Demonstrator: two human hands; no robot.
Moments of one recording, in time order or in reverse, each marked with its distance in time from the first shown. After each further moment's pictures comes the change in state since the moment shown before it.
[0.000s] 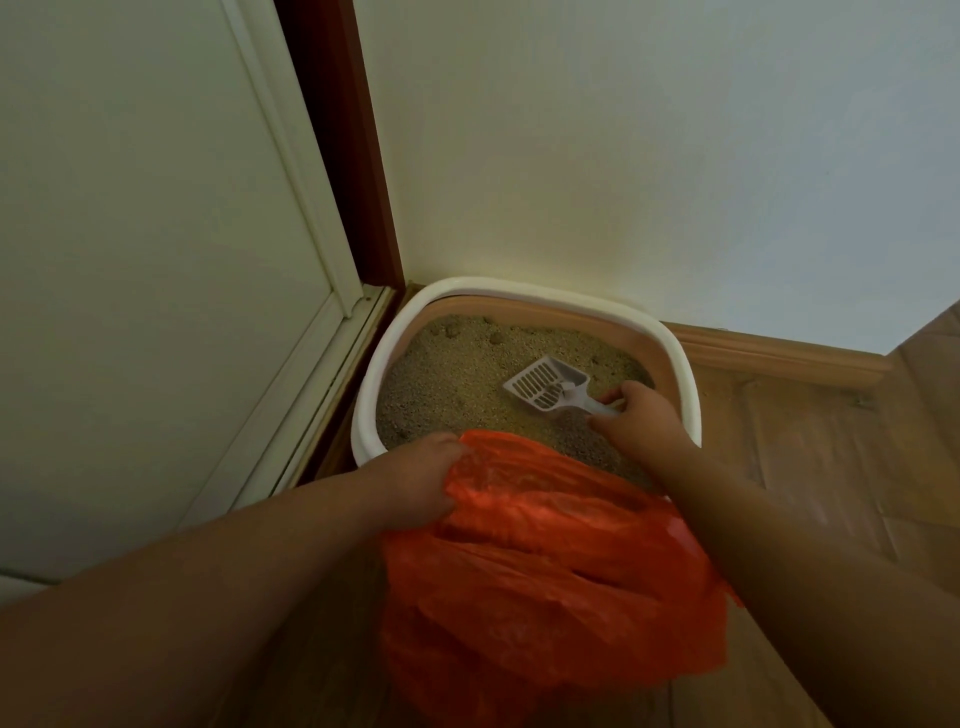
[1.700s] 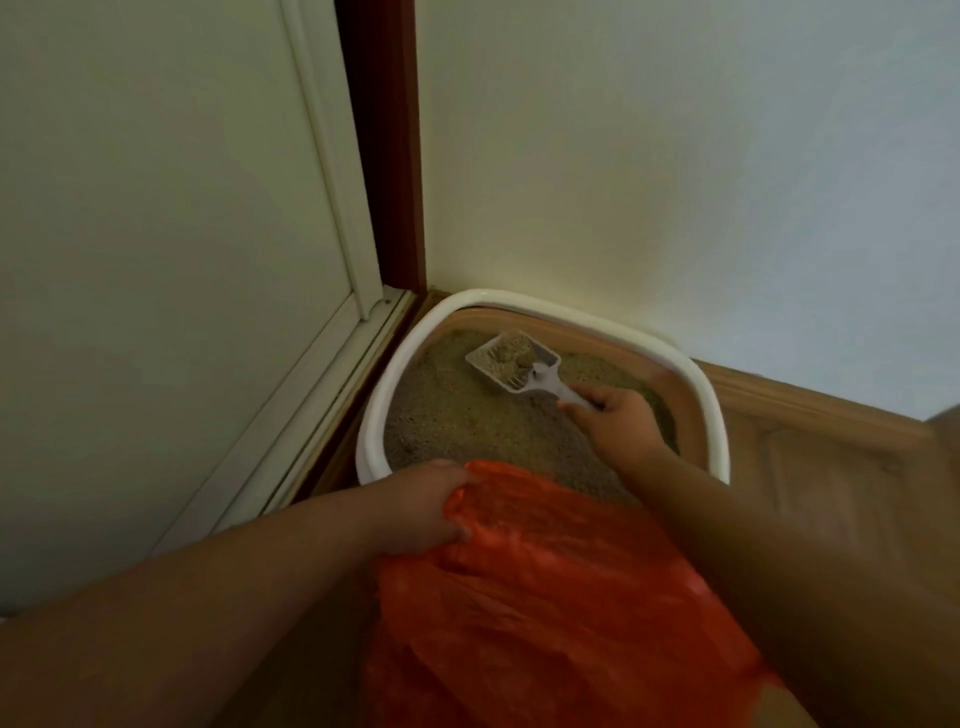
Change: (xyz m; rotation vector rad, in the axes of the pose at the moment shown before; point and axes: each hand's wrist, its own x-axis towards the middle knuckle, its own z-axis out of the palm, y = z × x) left_hand 0.012 -0.017 0.000 -0.111 -0.079 -0.079; right_hand 0.030 -0.052 0.025 0.210 -0.063 -0.085
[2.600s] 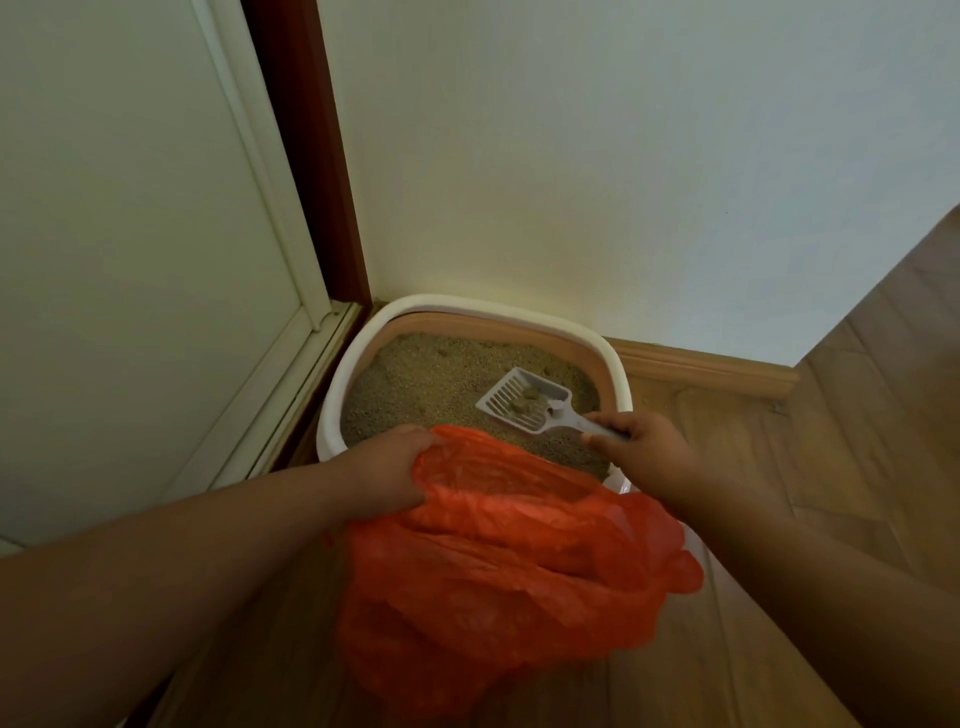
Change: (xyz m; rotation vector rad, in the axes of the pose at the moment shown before) left_hand -0.036 0.047 -0.004 0.057 0.149 0.087; right_hand -0.112 0.050 -0.102 0.006 -0.023 -0.027
